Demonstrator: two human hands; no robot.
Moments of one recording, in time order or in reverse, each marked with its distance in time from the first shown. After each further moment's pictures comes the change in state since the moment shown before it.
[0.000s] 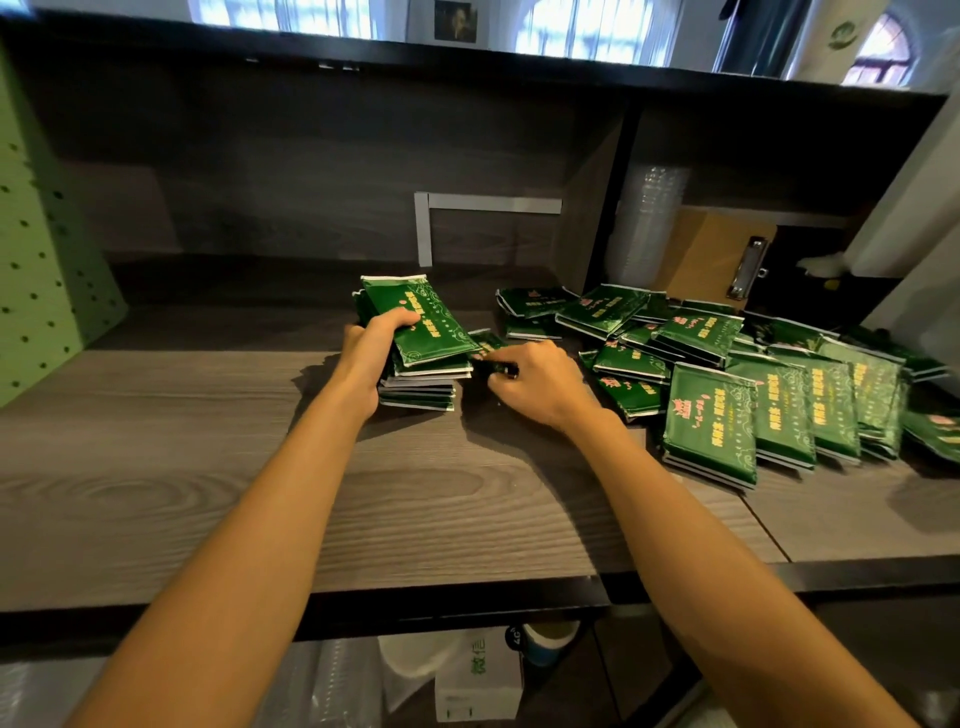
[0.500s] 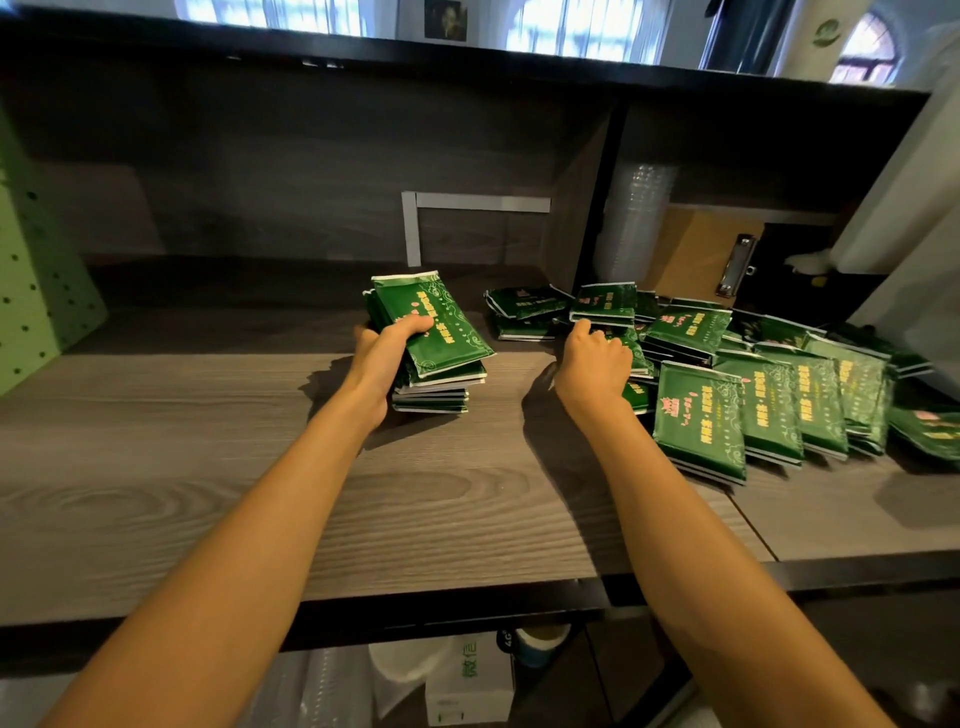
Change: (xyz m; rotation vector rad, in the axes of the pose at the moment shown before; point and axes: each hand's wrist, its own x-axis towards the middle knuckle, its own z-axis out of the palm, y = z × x) left_hand -0.010 -0.009 0.023 -0.007 -0.035 0.030; right_hand 0.010 0.038 -0.009 -0.397 0.021 0.555
